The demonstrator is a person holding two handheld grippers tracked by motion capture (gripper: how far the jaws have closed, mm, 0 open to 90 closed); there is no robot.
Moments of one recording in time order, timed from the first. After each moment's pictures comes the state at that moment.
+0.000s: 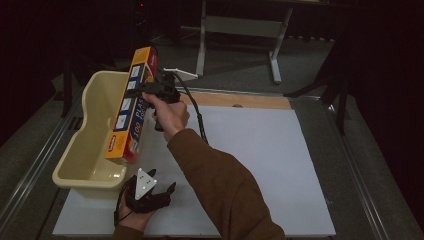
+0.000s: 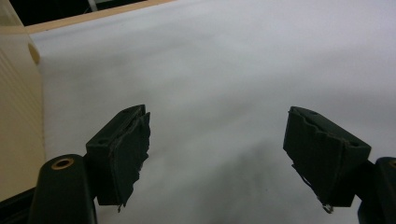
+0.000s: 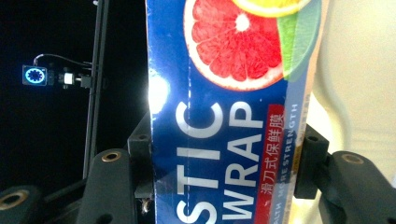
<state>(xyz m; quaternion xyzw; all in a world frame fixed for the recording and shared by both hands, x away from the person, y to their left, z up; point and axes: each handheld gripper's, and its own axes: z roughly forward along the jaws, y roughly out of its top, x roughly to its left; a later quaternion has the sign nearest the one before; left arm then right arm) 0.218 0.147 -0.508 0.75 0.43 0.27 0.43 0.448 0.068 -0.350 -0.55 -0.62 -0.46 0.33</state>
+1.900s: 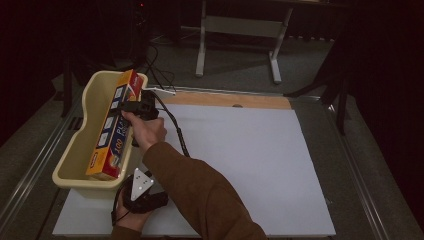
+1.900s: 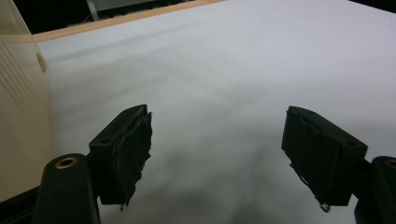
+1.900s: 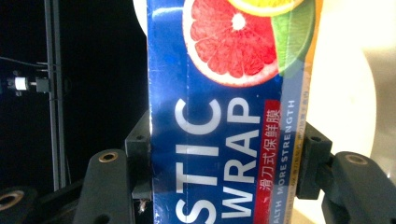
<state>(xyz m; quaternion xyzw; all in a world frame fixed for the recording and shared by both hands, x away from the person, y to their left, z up) 0.215 0.152 -0.502 0.74 0.43 0.27 0.44 0.431 0.125 -0.402 -0.59 -0.62 -0.41 0.32</state>
